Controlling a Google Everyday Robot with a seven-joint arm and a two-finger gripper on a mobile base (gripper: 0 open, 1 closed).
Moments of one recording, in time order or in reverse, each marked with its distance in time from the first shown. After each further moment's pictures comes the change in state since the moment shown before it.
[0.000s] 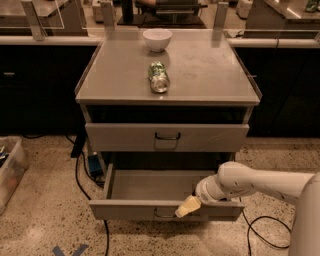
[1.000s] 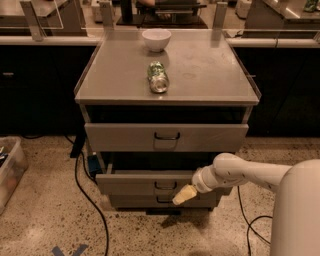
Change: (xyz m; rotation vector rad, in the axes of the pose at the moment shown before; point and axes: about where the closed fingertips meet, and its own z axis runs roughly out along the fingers) arm -0.030 -0.040 0.024 0.016 -0.040 -0.032
